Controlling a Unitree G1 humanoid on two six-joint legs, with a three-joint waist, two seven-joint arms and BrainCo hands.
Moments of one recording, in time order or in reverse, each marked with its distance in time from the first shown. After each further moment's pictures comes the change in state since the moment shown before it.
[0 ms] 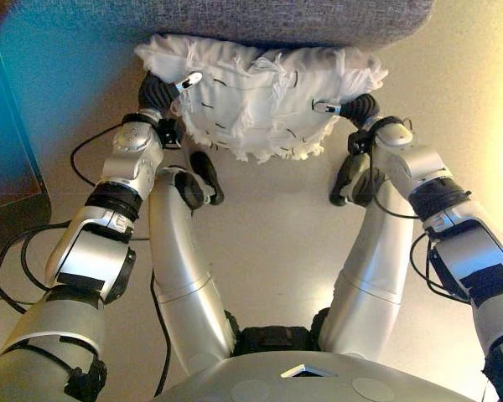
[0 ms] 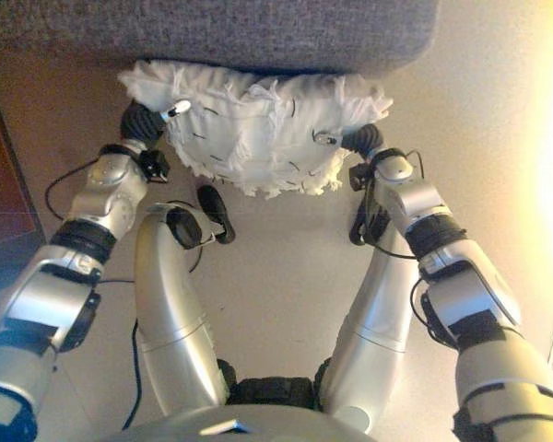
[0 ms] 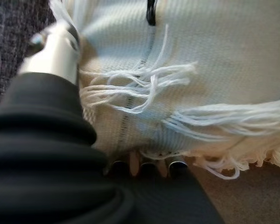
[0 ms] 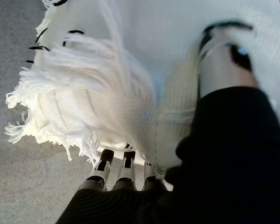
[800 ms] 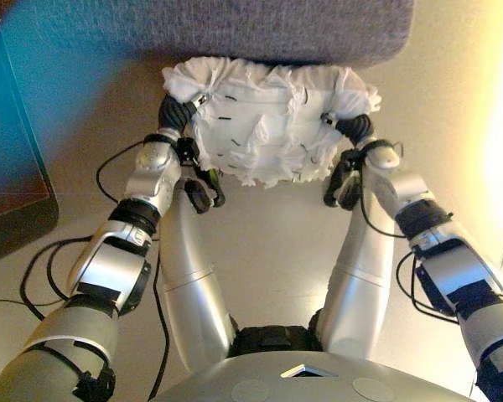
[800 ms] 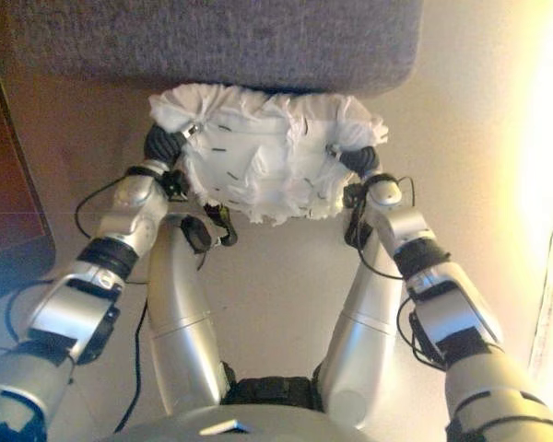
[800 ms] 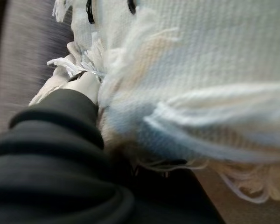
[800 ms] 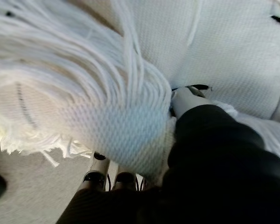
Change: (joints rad) left arm 0.132 -0.121 0.035 -0.033 0.085 -0.124 0.044; right arm 0.186 0.105 -0.076 -0.020 -0.051 -0.136 -0.081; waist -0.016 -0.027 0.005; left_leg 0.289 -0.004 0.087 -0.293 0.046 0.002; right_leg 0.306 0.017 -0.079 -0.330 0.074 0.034
